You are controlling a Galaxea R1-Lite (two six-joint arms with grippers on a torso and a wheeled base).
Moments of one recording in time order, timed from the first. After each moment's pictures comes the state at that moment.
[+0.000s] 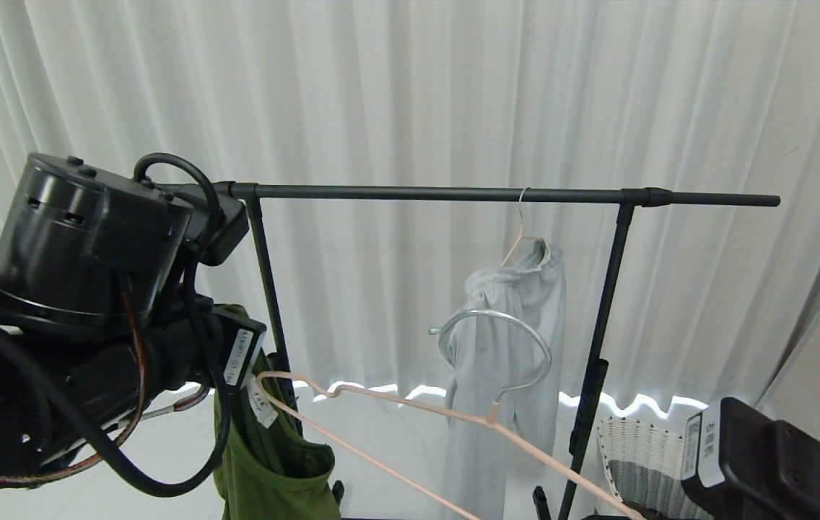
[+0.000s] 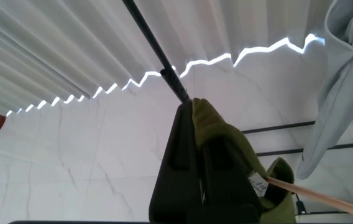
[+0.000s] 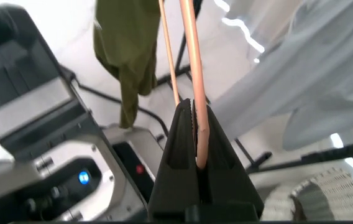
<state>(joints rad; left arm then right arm) -0.66 1.39 -0.99 0.24 0.64 0.02 1.29 1.27 -0.69 -0.02 -0.24 0.14</state>
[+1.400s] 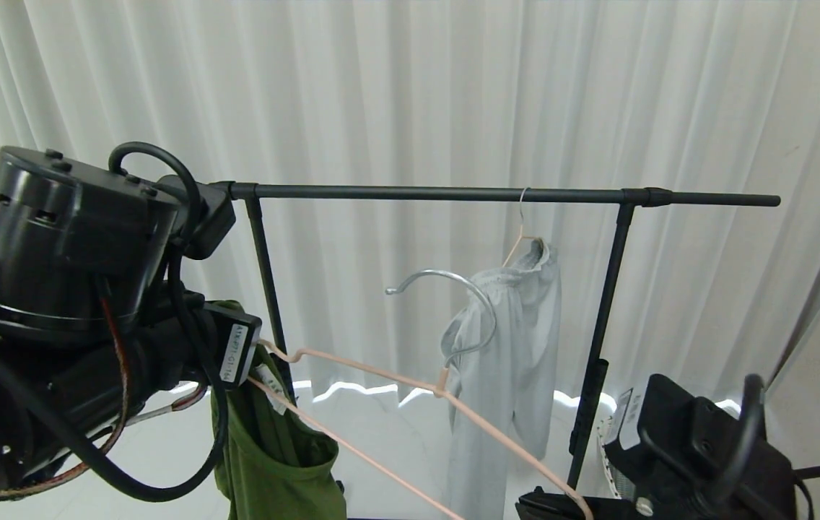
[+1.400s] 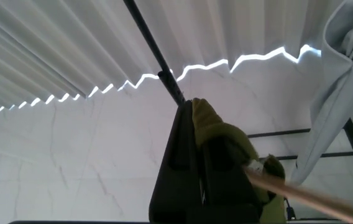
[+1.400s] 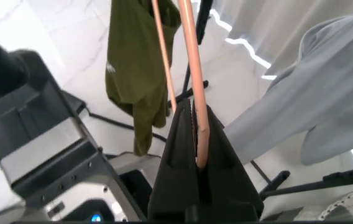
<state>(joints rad) -0.70 1.37 -0.99 0.24 0.67 -0.04 1.29 1.39 -0.69 -0.23 -0.24 0.19</state>
